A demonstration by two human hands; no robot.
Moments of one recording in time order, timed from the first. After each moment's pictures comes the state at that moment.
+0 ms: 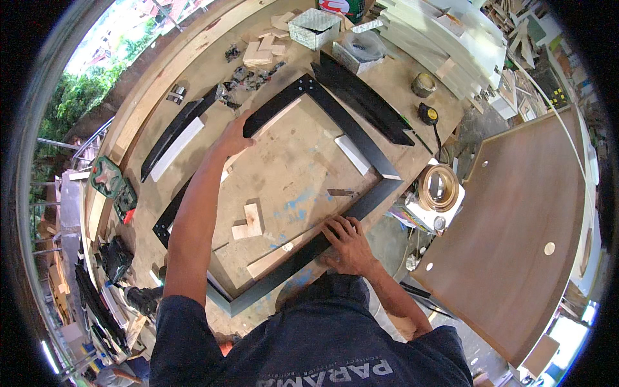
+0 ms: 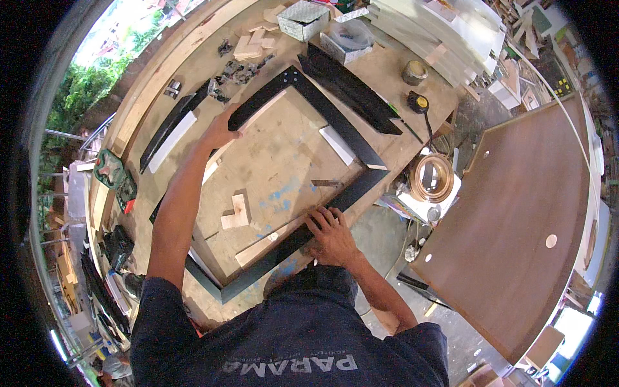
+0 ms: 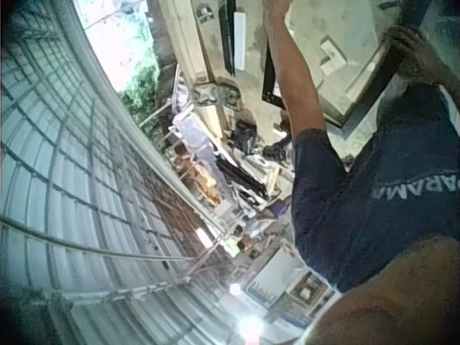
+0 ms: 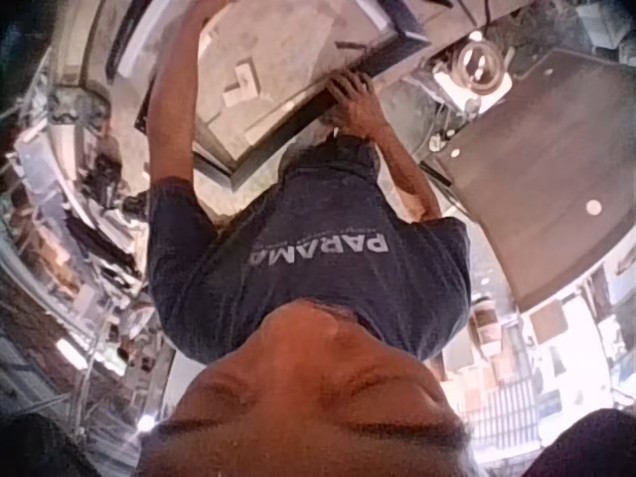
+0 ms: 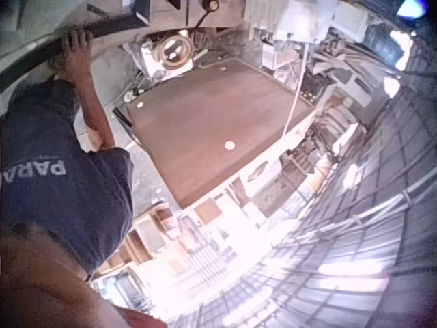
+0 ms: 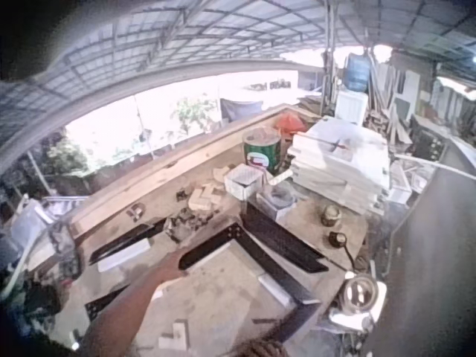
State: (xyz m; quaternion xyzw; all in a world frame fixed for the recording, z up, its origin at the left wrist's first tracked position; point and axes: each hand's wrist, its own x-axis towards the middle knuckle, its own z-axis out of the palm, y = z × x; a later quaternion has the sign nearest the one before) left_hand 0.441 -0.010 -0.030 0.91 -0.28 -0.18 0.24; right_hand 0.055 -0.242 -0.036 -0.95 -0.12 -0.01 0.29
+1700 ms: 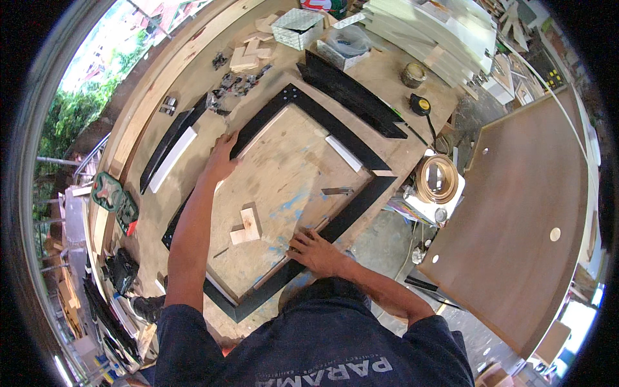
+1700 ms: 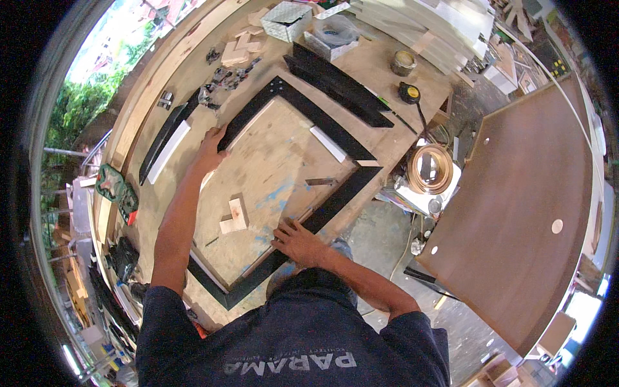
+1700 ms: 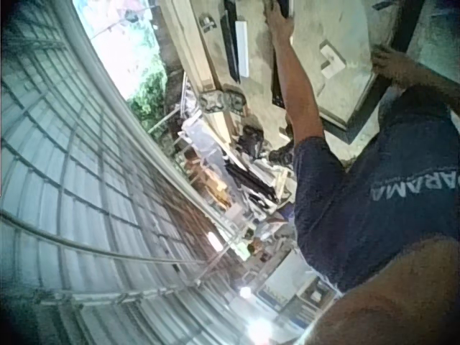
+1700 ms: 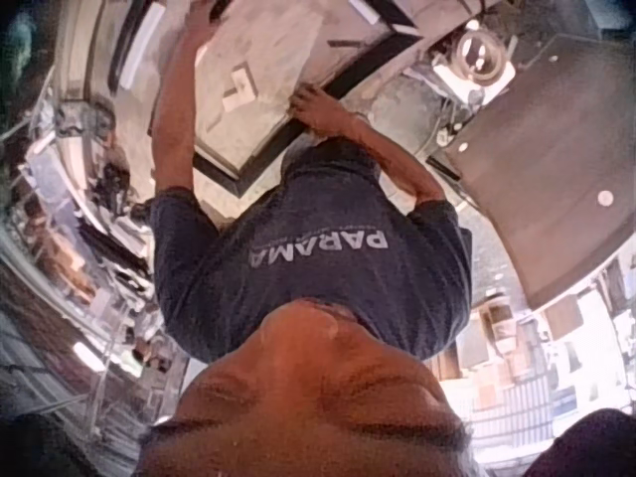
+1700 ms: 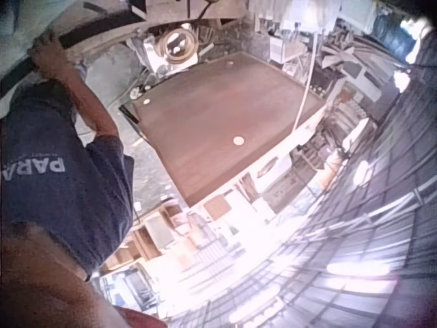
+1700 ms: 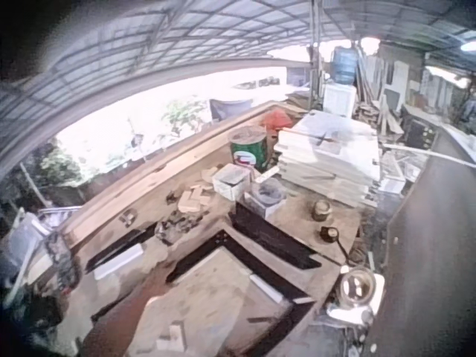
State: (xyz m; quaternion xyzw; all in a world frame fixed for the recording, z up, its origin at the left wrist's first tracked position) left_hand 0.410 0.022 -0.048 0.94 -0.28 -0.15 0.14; right_hand 0.074 -0.187 -0.064 -0.91 -0.33 0.06 0.24
